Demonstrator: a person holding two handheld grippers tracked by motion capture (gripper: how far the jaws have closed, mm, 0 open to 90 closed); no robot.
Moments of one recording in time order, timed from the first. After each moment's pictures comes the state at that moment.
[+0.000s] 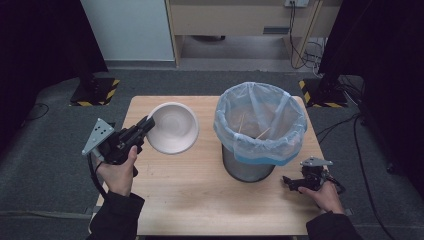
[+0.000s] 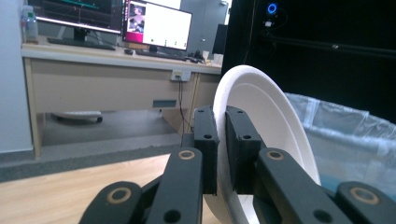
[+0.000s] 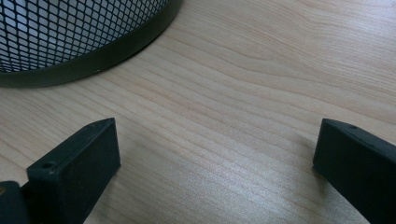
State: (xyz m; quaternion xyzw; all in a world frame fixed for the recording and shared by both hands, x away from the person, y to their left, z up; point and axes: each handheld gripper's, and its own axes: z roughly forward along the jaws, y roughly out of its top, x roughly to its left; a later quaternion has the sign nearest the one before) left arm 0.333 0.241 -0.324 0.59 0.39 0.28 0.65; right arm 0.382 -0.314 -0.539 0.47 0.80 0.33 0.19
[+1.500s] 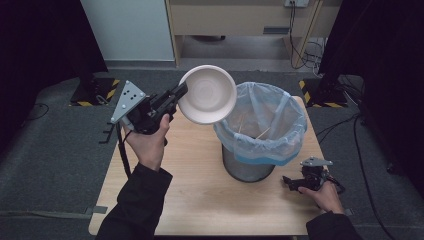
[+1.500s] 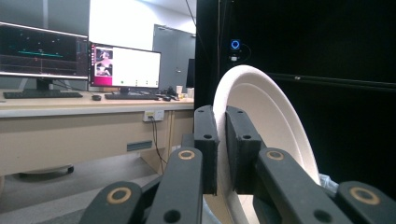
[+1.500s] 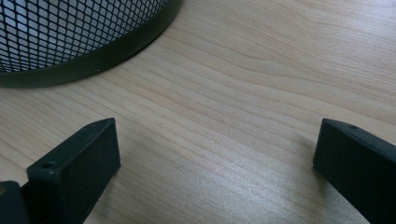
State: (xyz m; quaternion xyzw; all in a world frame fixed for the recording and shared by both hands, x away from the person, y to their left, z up) left arm 0.360 0.161 -0.247 0.59 0.31 0.29 0.69; right arm 0.382 -0.314 -0.539 0.47 0.79 0.33 0.19
